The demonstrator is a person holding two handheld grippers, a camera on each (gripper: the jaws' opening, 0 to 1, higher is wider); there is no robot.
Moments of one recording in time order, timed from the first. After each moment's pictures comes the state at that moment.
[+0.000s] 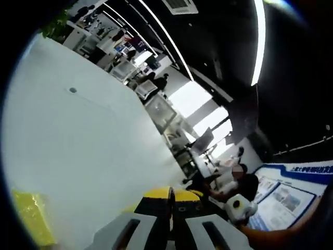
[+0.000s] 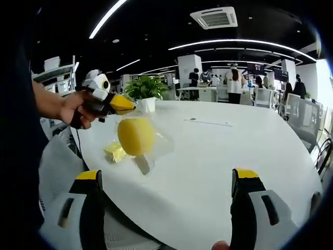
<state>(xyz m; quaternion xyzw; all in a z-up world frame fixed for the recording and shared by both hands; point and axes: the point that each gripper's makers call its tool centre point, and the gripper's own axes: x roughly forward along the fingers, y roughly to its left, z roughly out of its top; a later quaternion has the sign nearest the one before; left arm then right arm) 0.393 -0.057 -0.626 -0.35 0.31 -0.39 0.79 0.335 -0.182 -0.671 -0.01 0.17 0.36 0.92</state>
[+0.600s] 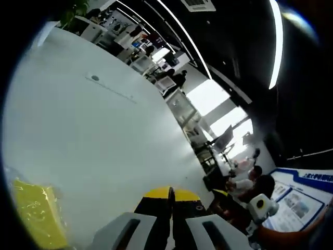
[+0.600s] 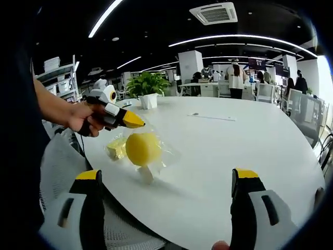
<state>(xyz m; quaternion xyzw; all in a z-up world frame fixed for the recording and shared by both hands) 0.409 -0.038 -0.679 -0.33 0.33 -0.34 0.82 0.328 -0.174 -0.681 -0.01 0.19 0.36 0.91</state>
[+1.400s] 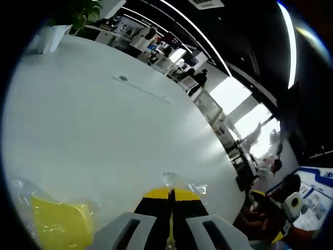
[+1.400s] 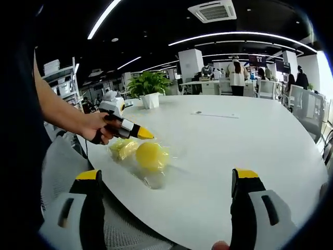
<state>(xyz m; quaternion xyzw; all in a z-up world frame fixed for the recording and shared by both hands) 0.437 -0.001 -0.746 -0.27 0.37 -0.25 0.85 0.329 -0.165 -0.685 0.01 0.20 0.37 0.91</state>
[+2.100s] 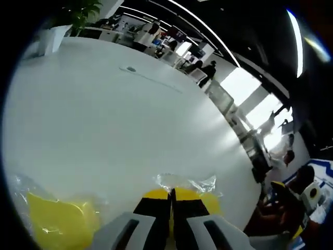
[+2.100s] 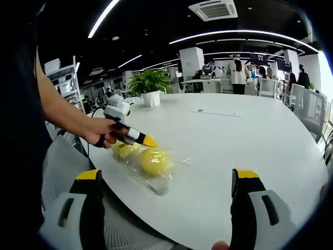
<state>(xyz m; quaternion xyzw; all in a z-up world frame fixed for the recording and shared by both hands) 0.439 0.001 -0.779 -0.23 0.39 -0.22 0.86 0.328 -0.162 -0.686 0.01 0.21 0.37 0.91</state>
